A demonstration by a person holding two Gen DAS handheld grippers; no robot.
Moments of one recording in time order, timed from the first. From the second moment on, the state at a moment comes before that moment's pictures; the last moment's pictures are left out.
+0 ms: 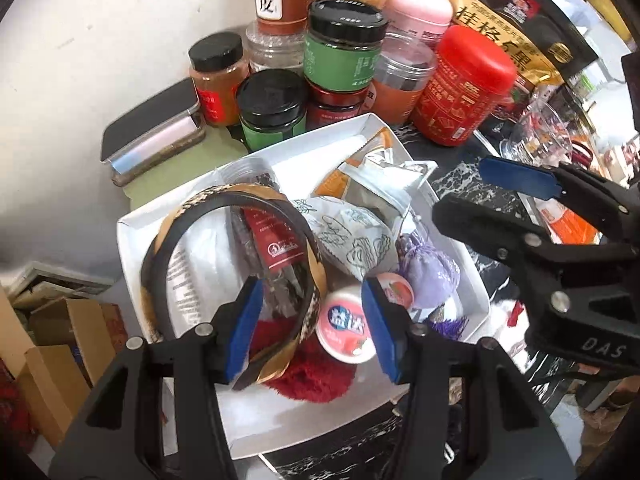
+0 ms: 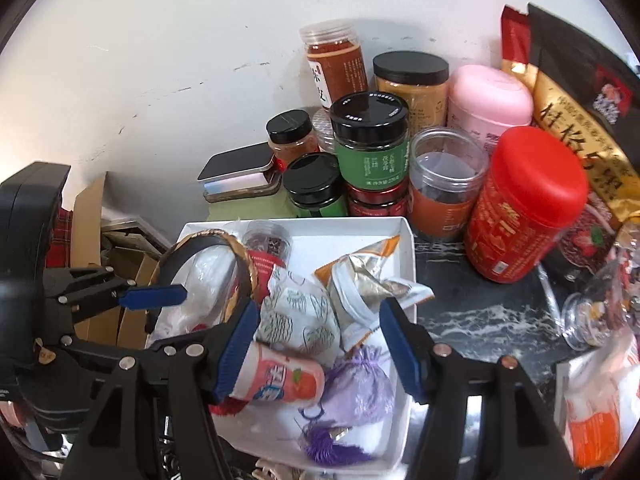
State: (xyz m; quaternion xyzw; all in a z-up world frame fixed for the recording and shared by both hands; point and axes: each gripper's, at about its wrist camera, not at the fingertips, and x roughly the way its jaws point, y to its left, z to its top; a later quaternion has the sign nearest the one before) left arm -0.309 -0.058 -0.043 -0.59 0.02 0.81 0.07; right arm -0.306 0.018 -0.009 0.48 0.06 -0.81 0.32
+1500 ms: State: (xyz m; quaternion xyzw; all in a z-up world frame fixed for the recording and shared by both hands) left arm -0.136 0.033 -0.028 -0.57 0.13 0.80 0.16; right arm -0.102 0.179 -0.021 0.52 0.02 -0.82 0.24
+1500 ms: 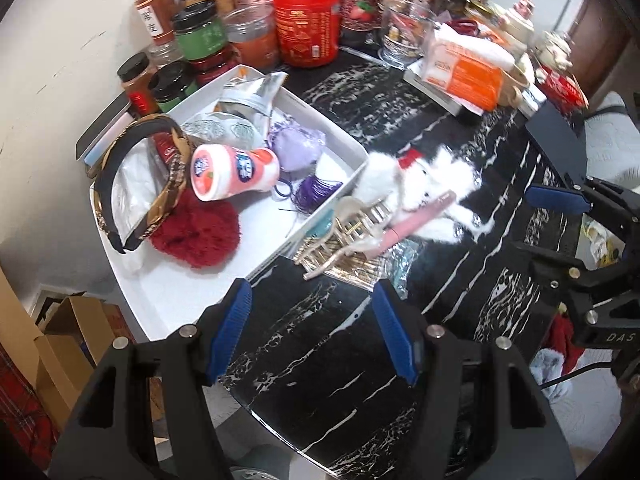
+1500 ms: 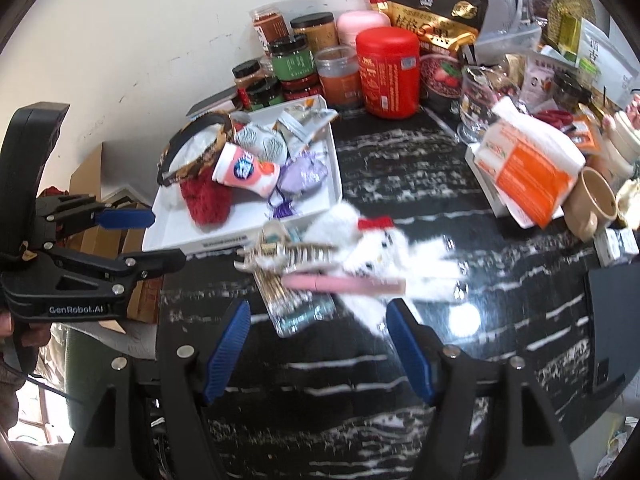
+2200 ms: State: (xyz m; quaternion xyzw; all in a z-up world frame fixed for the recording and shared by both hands) left arm -0.118 0.066 -0.083 -0.51 0.20 0.80 0.22; right arm -0.086 0.203 -0.064 0.54 0.02 -0.81 0.24
